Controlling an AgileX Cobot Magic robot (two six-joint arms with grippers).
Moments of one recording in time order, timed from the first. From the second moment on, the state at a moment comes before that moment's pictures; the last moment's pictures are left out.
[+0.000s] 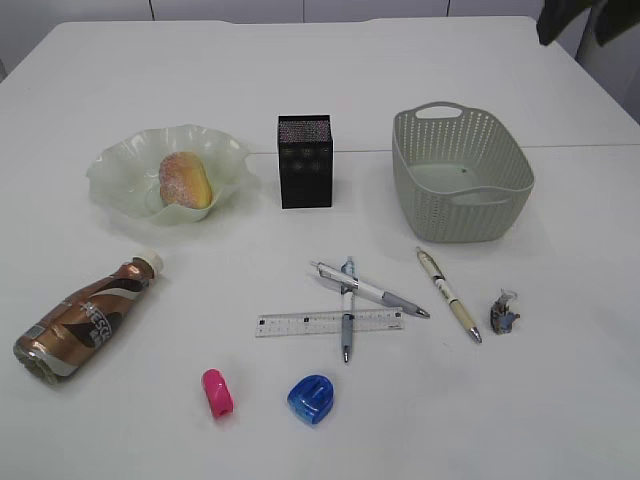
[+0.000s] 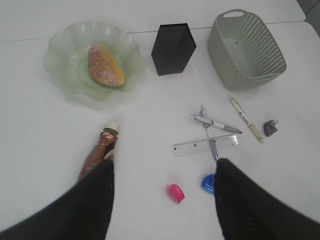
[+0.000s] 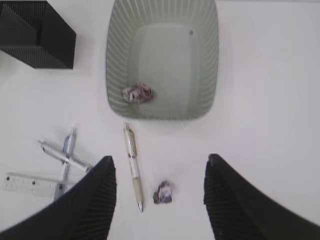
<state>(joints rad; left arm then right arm) -0.25 1.09 -1.55 -0.17 1.27 -0.14 0.14 1.73 -1.87 0.00 1.25 0.10</state>
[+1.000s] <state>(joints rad) -0.25 1.09 -1.55 -0.19 1.27 -0.14 0.15 1.58 -0.96 -0.03 0.44 0.10</state>
